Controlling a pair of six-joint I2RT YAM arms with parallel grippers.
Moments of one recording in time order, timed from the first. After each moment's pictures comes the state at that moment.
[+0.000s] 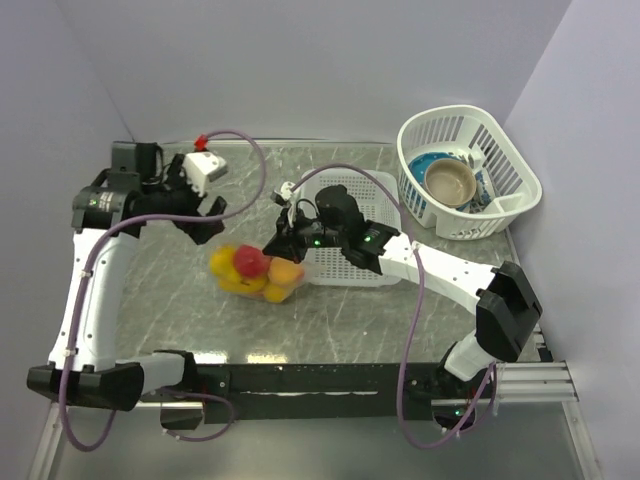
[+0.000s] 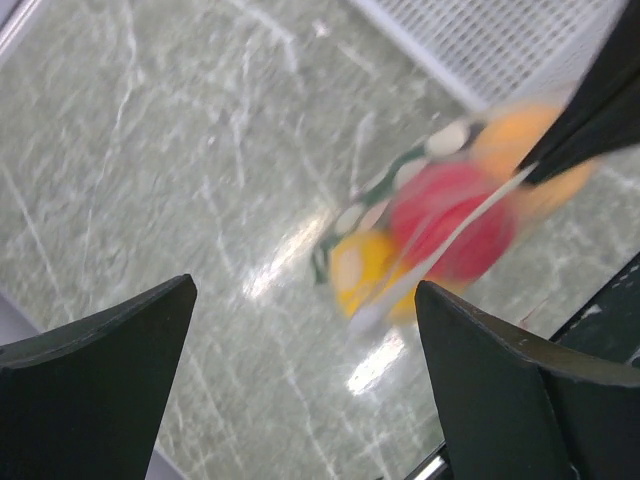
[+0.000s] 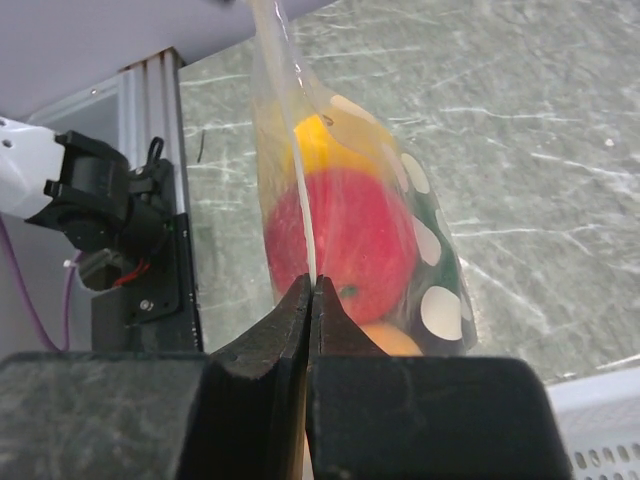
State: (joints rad) left arm -0.11 1.23 1.61 -1.16 0.46 0.59; right arm 0.86 1.55 1.21 0.03 -0.51 0.10
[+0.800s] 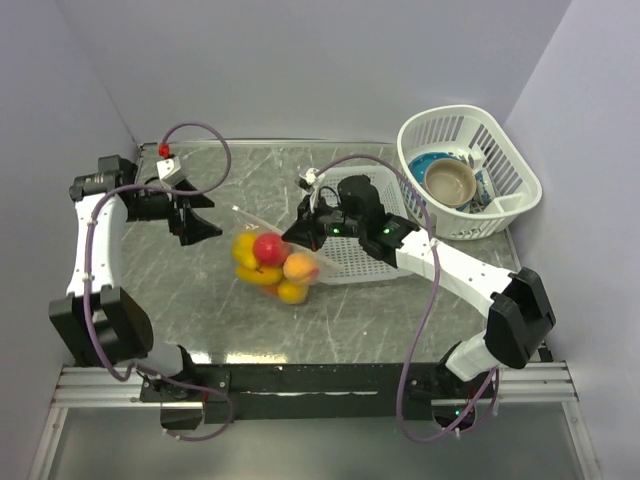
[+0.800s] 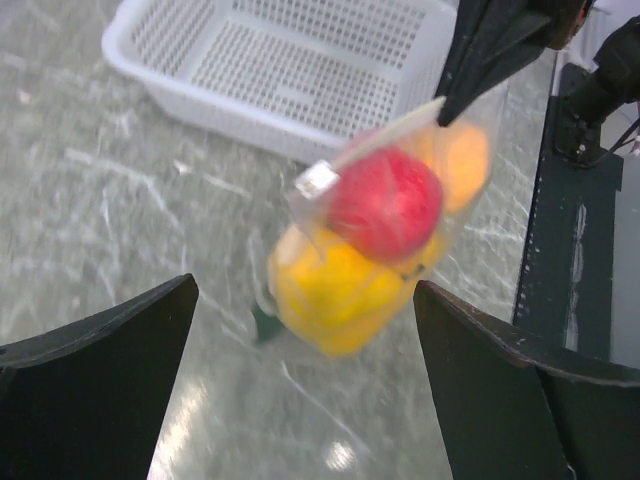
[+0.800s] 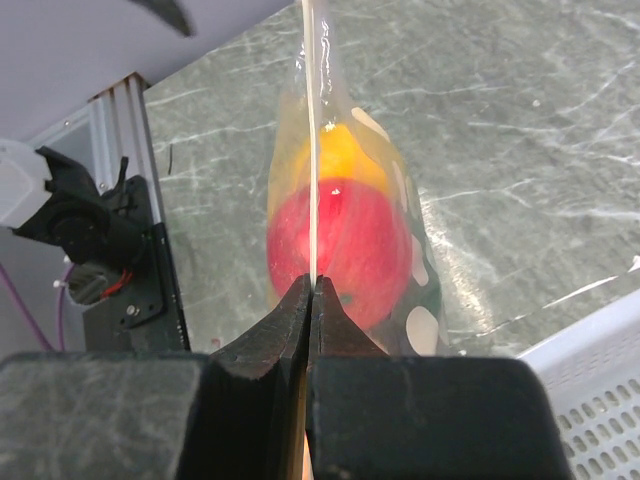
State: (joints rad) left arm 0.25 1.46 1.46 -1.31 1.26 1.14; right arm 0.76 1.49 1.17 -0.02 -0.52 0.14
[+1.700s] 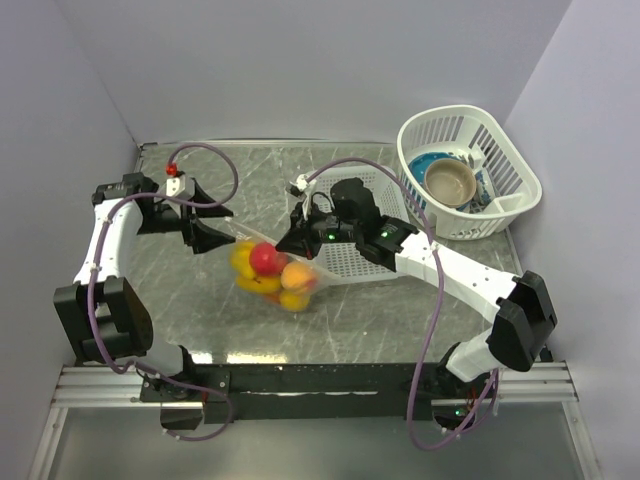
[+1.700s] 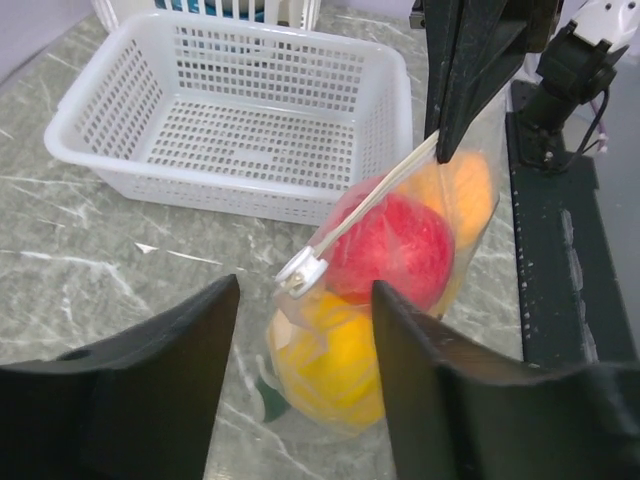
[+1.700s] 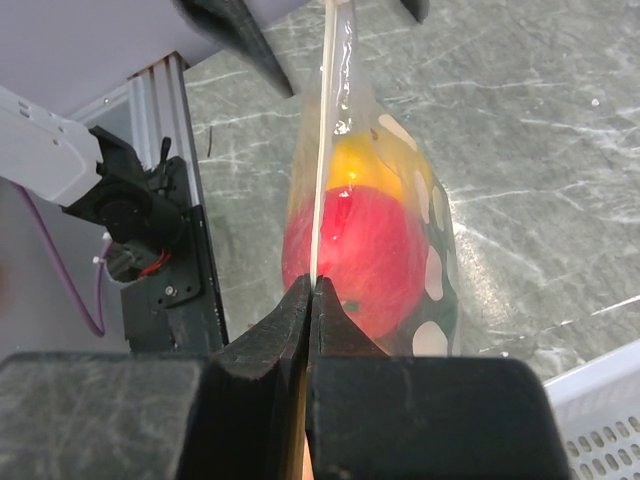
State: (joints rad) left arm 0.19 1.49 1.31 -1.33 1.45 1.43; right arm 0.82 1.47 1.21 -0.09 -0.53 0.14
